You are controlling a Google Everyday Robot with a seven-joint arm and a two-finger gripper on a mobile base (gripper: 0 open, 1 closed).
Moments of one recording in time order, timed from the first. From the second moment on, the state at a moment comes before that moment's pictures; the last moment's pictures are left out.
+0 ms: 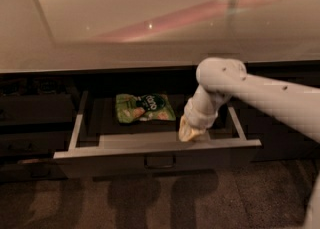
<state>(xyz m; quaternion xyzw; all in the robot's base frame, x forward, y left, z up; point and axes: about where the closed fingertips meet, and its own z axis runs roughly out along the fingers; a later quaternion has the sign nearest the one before) 0.550 -0.101 0.630 -0.83 0.53 0.11 0.11</state>
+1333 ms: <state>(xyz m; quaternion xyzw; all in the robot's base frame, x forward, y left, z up) 0.464 -0.103 0.593 -0.85 0.51 0.11 0.09</state>
